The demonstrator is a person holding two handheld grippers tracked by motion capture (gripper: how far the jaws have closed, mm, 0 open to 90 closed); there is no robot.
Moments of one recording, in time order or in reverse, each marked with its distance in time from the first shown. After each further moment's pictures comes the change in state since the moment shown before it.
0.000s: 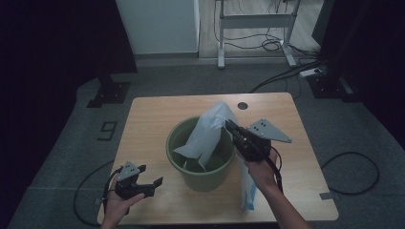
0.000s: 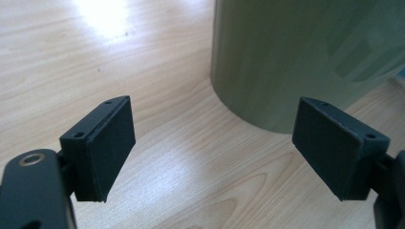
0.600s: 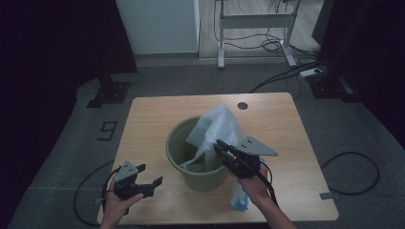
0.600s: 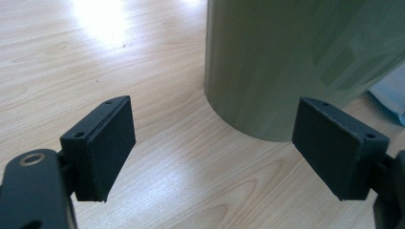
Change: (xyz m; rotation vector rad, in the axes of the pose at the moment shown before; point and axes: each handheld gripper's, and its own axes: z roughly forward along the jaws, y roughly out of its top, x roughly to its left) left arm -0.002 0.003 -0.005 -0.020 -0.009 -0.006; right arm 0.019 -0.043 0.002 0.102 0.131 0.011
